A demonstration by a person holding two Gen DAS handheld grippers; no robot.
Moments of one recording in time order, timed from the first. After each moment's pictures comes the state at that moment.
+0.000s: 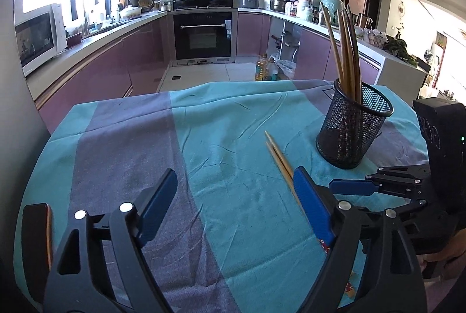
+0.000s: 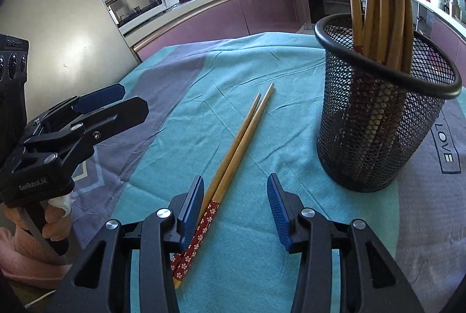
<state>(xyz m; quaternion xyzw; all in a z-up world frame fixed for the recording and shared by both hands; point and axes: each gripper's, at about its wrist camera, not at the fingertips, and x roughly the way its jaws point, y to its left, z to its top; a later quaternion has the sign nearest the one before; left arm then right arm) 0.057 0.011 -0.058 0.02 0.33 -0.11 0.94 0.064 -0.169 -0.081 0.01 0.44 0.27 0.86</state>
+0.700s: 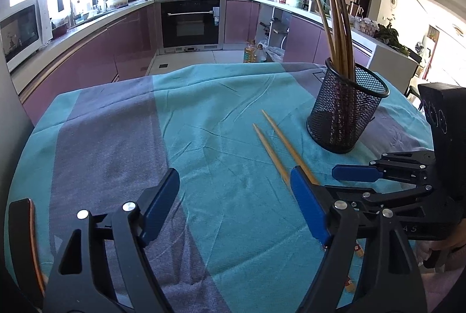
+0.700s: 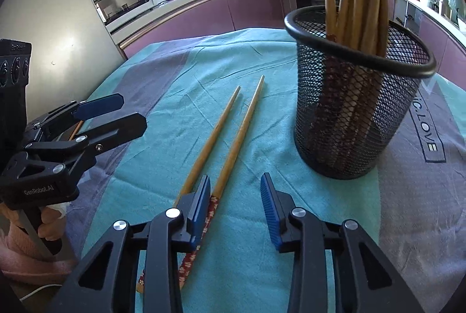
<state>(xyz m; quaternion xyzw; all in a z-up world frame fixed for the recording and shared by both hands) 0.066 -0.003 -0.081 0.02 0.37 -0.15 0.92 0.059 -0.185 -0.083 0.01 0.45 0.24 0.86</state>
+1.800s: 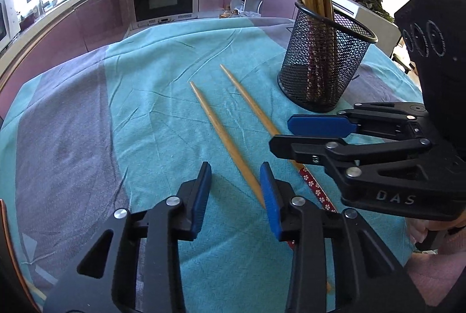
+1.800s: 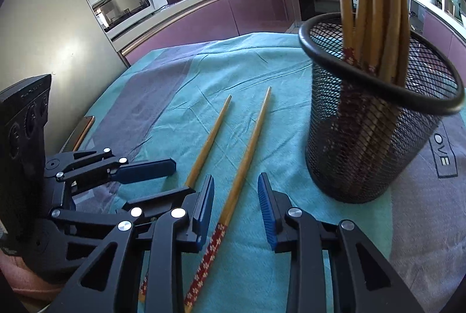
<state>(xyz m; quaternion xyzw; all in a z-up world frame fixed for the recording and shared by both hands) 0.081 -0.038 -0.123 0.04 0.44 -0.20 0.87 0.076 -0.178 -0.082 0.02 0.45 0.25 0.86</state>
